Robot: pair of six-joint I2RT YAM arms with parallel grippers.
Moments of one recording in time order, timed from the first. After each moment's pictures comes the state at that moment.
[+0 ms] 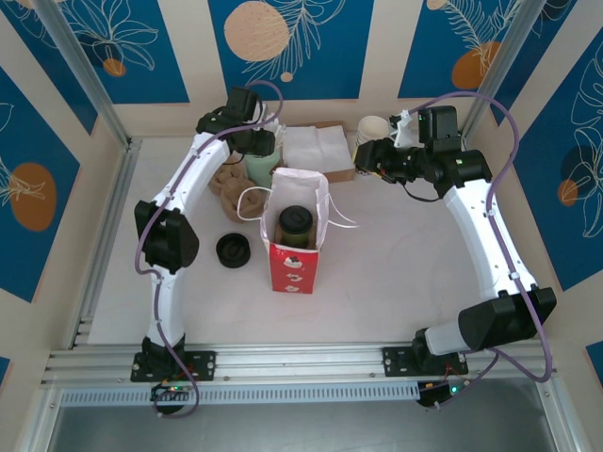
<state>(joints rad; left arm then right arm) -0.37 2.17 2.25 -0.95 0.00 -0.16 0.18 1.42 1.60 -0.88 -0.61 0.55</state>
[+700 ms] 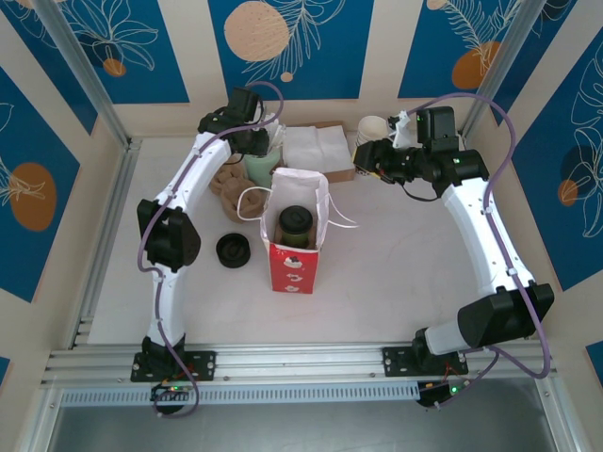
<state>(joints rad) -0.37 2.20 2.27 -0.95 -0.05 -0.16 0.18 1.43 1.58 -0.86 -0.62 0.55</state>
